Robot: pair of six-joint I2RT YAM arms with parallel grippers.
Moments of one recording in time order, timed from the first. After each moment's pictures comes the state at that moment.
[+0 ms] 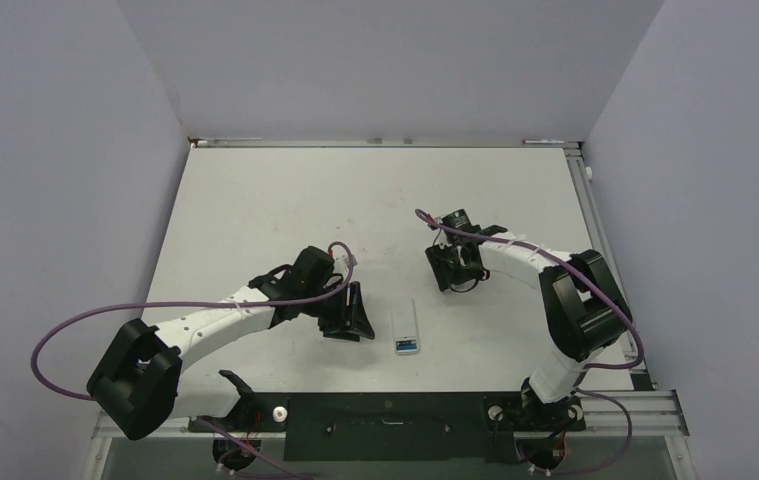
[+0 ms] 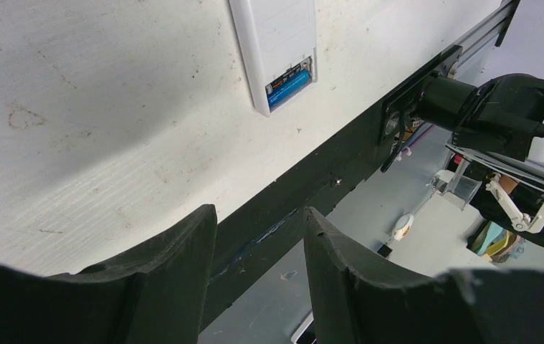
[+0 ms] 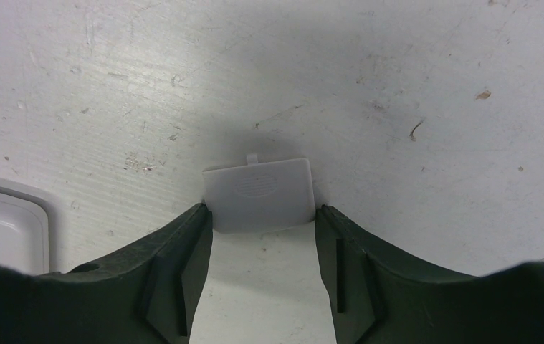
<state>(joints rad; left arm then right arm) -0.70 1.27 0.68 -0.36 0.51 -0.80 0.46 1.69 0.99 -0.49 0.00 0.06</state>
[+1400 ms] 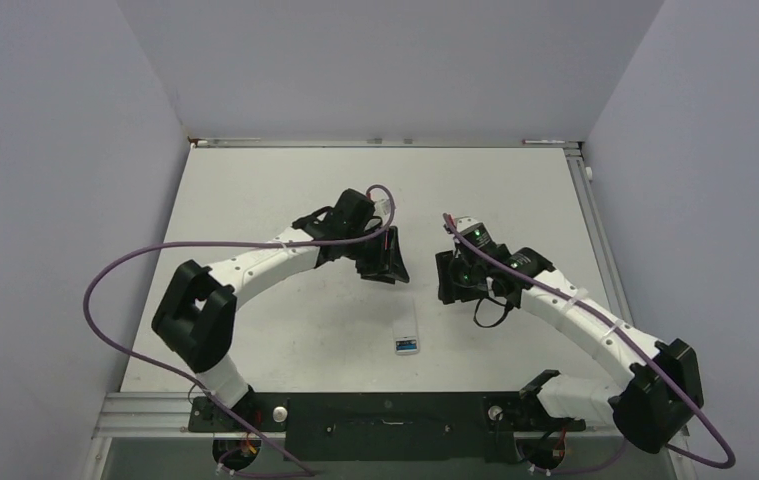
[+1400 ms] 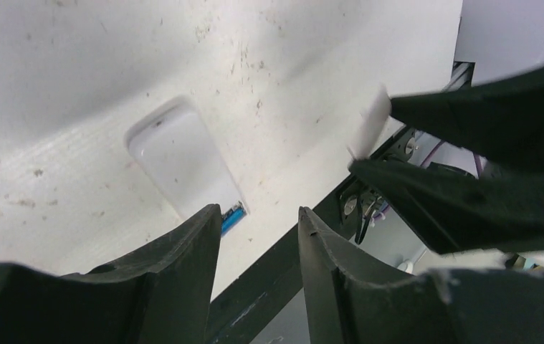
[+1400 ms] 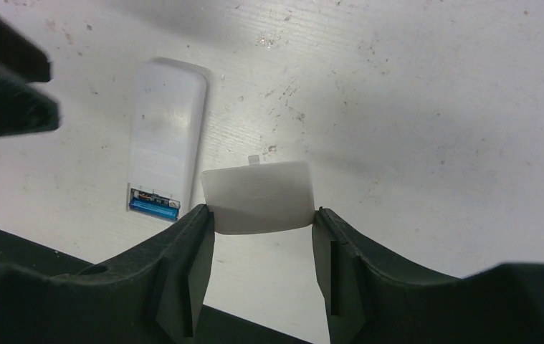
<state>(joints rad) -0.70 1.64 1.19 -0.43 0.46 -0.71 0.62 1.22 0.92 -0.74 0.03 0.34</state>
